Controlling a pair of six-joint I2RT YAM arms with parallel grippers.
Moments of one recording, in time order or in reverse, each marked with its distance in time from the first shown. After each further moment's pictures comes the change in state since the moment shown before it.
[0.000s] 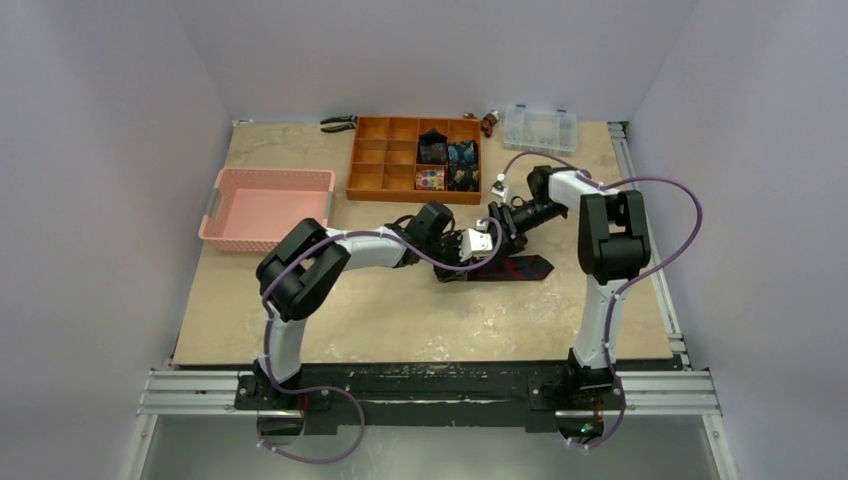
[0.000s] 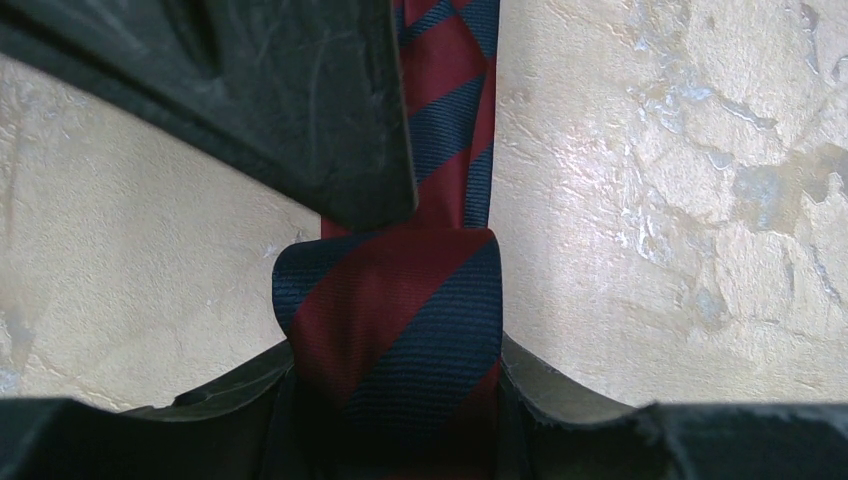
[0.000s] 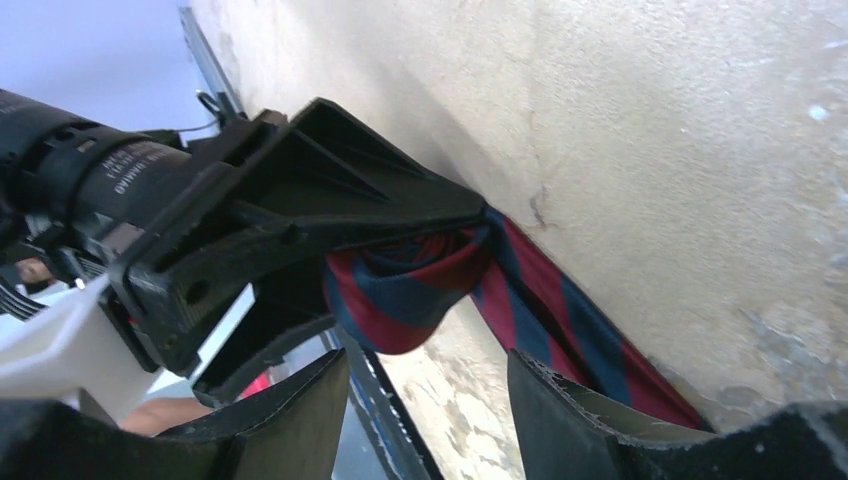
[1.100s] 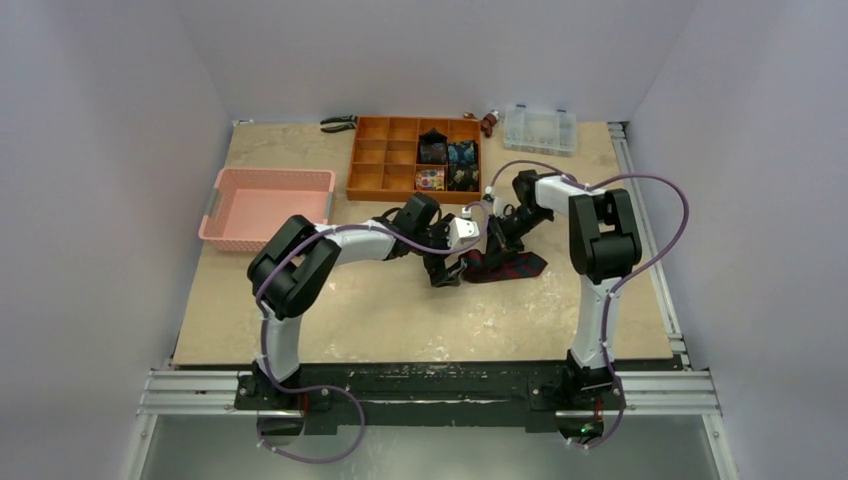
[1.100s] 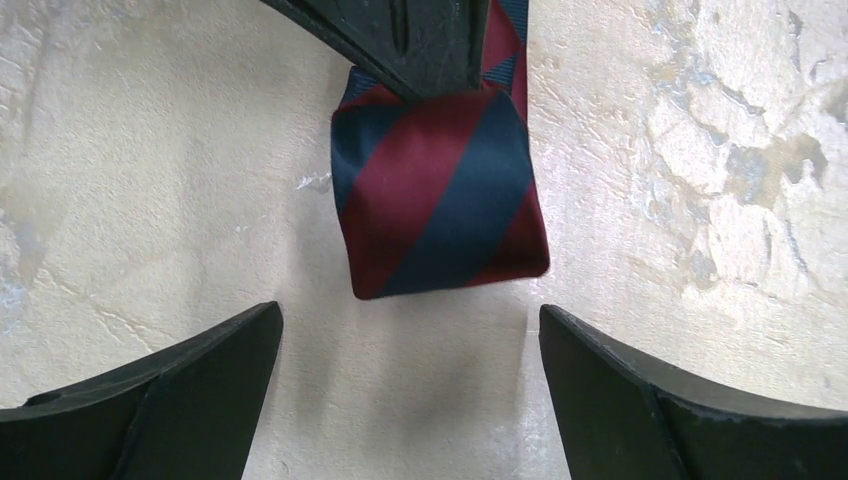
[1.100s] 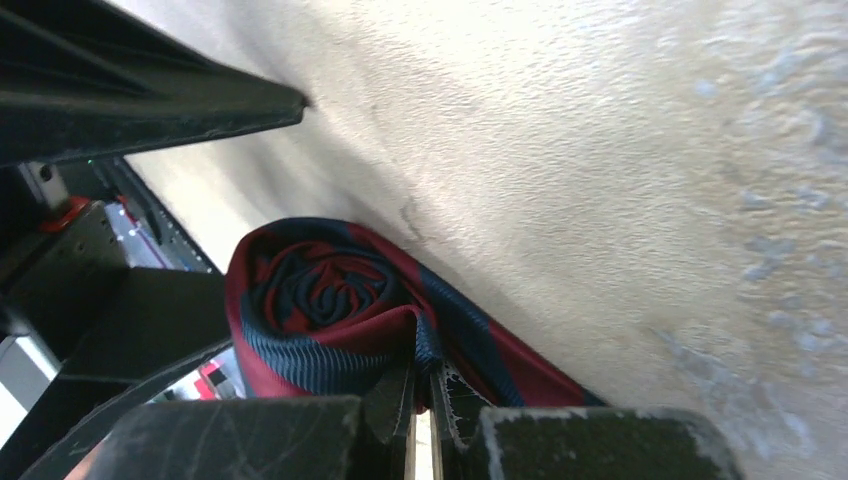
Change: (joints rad) left arm 0.068 -0.032 -0.020 -0.001 0.082 -0.068; right arm 0.073 0.018 -0.039 0.108 0.222 0.146
